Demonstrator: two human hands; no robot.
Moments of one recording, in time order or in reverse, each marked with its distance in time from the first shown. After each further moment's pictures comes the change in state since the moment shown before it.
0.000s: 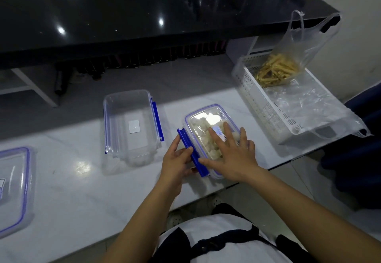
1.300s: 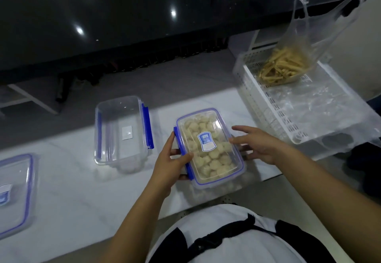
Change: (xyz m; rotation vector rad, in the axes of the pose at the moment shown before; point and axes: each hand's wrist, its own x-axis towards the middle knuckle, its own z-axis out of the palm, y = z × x) left_hand 0.004 0.028 0.034 0.301 0.082 -0.035; right_hand 0.055 0.099 -0.058 1.203 -0.405 0.369
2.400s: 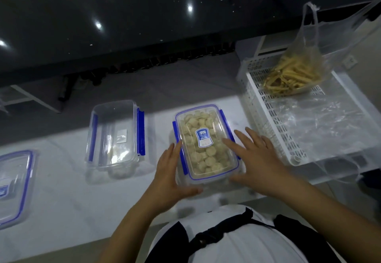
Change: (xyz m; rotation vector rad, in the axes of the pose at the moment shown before) left_hand -0.012 -0.002 0.025 0.694 -0.055 0.304; right_hand -0.018 0.006 -0.023 -1.274 0.107 -0.584
